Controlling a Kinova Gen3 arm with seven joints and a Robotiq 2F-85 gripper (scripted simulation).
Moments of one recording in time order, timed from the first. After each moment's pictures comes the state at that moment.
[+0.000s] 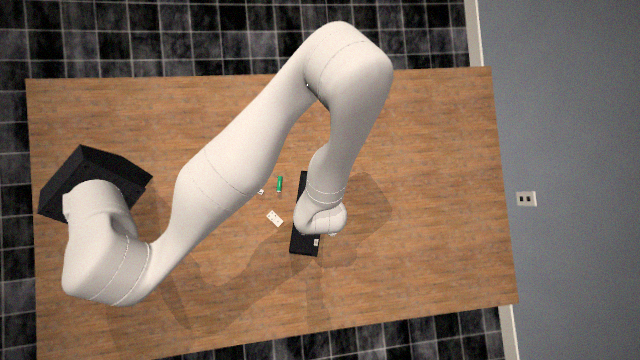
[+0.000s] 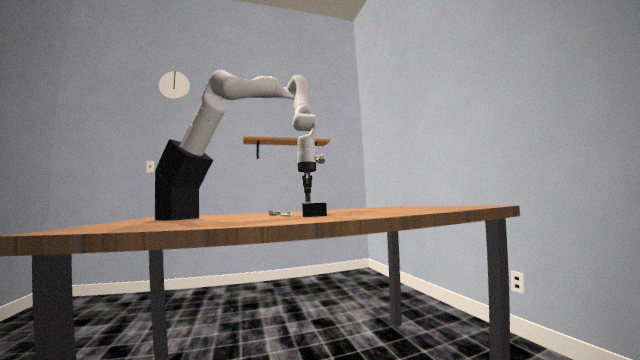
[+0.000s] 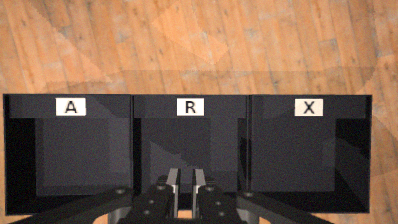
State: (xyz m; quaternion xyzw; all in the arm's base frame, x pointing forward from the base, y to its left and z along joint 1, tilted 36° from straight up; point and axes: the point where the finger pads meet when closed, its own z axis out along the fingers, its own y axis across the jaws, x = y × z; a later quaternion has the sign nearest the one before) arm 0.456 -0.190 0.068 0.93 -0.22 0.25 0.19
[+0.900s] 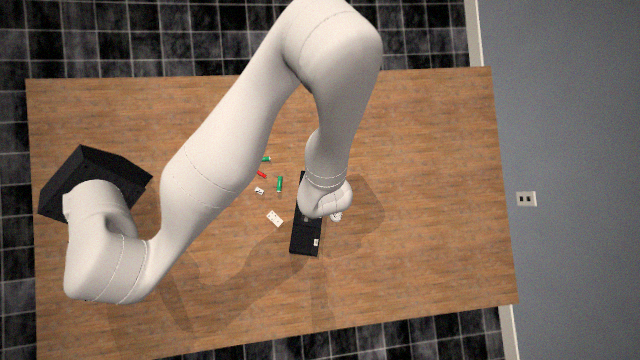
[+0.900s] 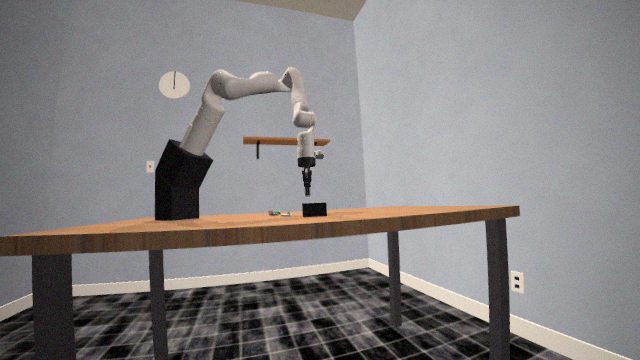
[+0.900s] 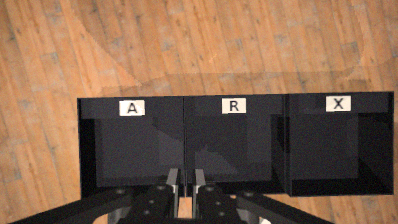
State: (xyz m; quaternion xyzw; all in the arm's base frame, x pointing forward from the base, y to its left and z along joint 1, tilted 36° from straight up) arm 0.464 -0.147 0.079 0.92 -0.23 0.25 0.19
